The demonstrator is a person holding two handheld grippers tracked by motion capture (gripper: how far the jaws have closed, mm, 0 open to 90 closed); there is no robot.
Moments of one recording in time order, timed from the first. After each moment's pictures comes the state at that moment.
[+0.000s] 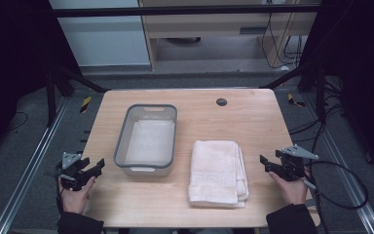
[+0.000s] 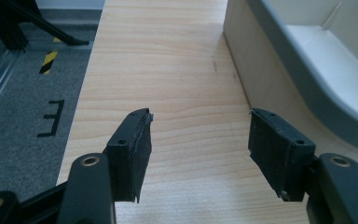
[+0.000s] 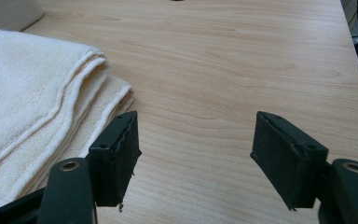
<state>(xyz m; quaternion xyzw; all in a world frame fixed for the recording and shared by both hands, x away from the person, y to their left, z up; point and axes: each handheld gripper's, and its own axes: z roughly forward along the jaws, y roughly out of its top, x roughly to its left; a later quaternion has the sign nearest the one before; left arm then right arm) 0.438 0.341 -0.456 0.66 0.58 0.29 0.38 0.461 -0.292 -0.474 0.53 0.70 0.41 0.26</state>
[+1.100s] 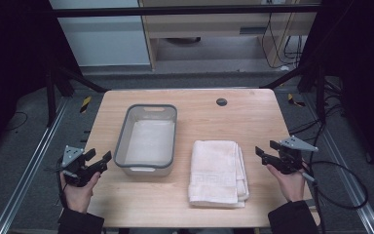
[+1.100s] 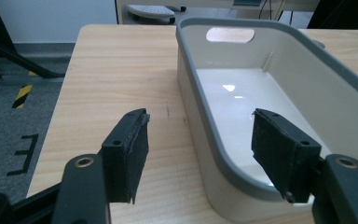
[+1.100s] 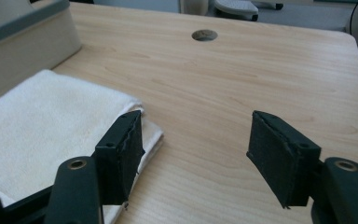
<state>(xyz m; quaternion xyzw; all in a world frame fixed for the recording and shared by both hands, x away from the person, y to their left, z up) 0.436 0.313 -0.415 0.65 0.54 0.29 0.44 0.470 -0.278 -0.439 0.49 0.70 0.45 0.26</state>
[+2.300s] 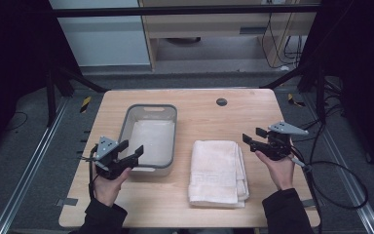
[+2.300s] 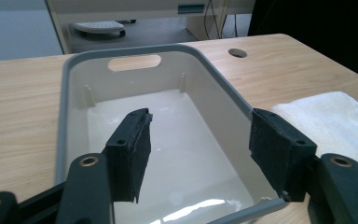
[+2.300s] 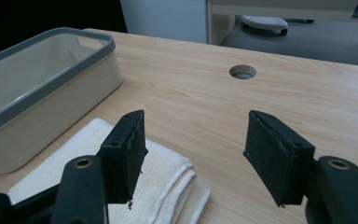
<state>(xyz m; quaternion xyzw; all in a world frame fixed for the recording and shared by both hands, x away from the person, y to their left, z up) 0.442 0.223 -0.392 0.70 0.46 0.26 0.48 0.492 -0.242 -0.403 0.46 0.70 0.49 0.24</state>
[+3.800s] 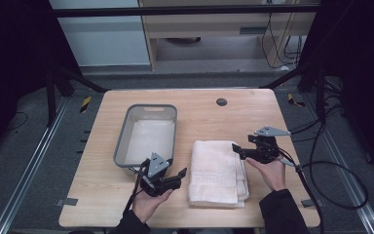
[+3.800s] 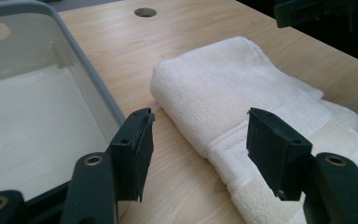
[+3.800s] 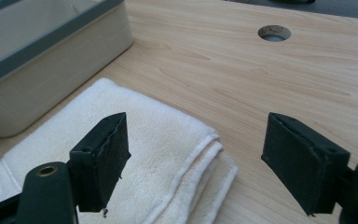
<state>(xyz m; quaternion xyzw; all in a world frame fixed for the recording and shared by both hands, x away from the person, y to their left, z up) 0.415 0.119 -0.426 0.78 0.38 0.19 0.46 0.502 -0.223 -0.433 0.45 0.75 0.45 0.19</state>
